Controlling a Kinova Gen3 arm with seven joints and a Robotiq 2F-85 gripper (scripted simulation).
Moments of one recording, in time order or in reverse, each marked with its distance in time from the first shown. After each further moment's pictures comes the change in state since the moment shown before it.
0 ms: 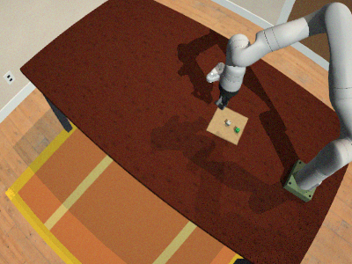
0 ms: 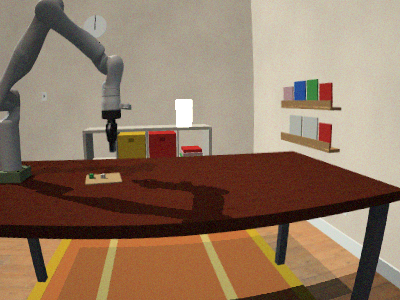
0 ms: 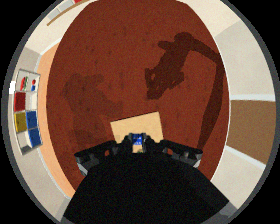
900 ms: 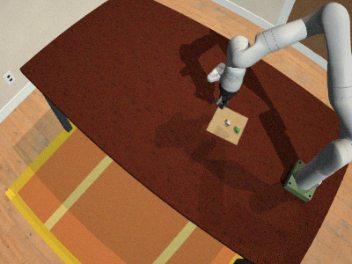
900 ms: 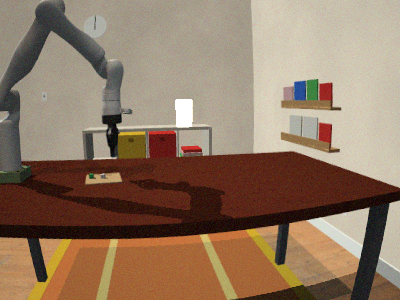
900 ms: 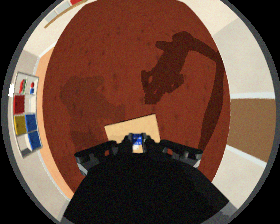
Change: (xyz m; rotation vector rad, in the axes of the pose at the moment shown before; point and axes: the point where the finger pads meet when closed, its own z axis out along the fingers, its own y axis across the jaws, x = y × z) arm 0.005 0.013 0.018 -0.003 0.012 0.020
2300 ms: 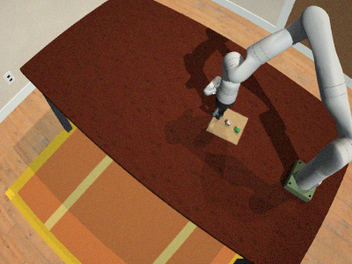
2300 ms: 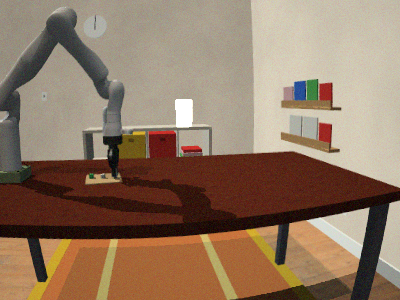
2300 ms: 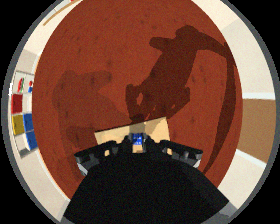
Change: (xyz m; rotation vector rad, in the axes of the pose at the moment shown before) arm -0.003 -0.003 0.078 0.004 -0.013 -0.005
